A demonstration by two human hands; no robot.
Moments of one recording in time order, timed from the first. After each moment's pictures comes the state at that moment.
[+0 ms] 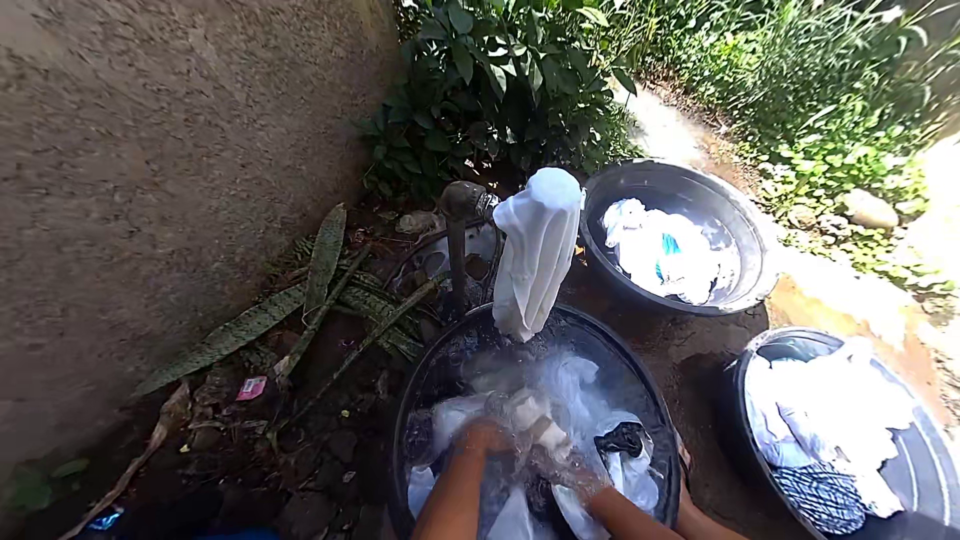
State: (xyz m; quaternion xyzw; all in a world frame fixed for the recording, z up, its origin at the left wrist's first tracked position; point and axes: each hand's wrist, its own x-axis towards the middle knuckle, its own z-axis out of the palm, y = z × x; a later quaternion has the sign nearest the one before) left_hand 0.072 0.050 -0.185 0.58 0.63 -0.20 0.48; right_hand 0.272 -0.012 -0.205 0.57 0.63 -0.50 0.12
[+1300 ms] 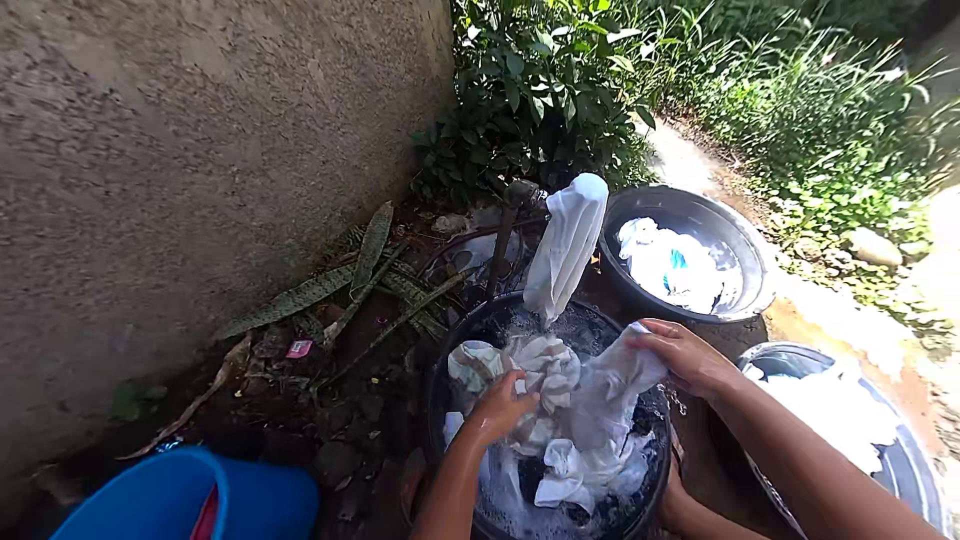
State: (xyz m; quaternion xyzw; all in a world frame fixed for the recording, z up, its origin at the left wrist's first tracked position) left_hand 0.047 0.000 -0.088 0.53 0.60 0.19 0.57; right_hand 0.322 0.076 0.029 0.53 0.56 -0.58 -0.26
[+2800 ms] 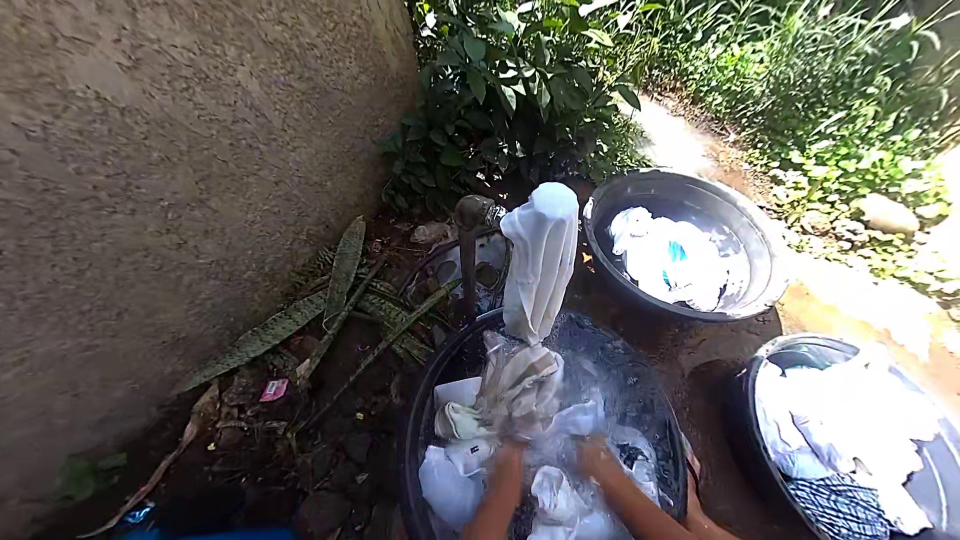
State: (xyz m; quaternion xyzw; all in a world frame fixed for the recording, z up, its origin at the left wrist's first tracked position) left_hand 0.108 -0.019 -0.227 0.58 0.70 -0.05 0.41; right_hand 0.292 0.016 -0.213 0.62 0.64 -0.44 0.13
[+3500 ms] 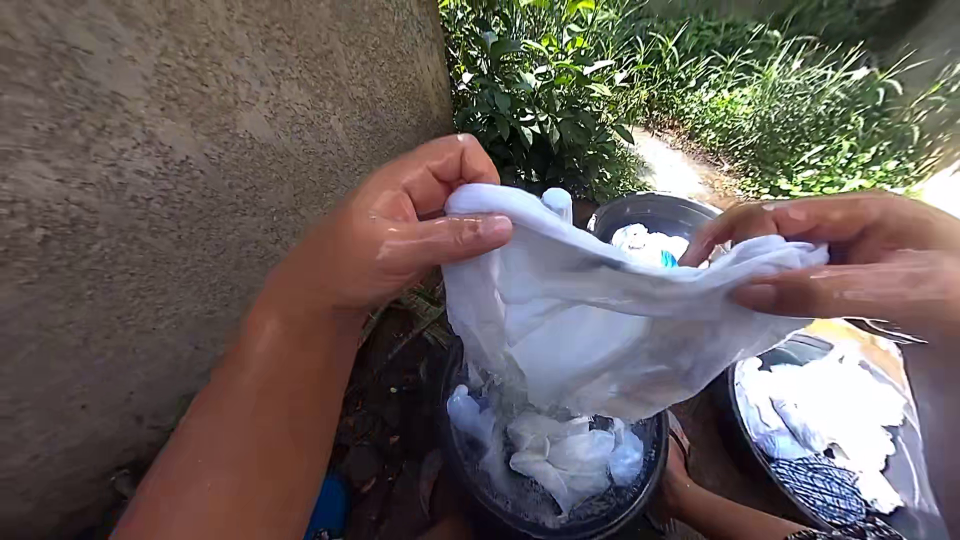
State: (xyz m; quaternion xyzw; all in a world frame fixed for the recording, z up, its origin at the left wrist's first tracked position) left_hand -0.018 0.014 0.208 0.77 0.19 0.44 0.43; right_hand 0.325 -0.010 0.229 0.36 0.81 -0.34 -0.32
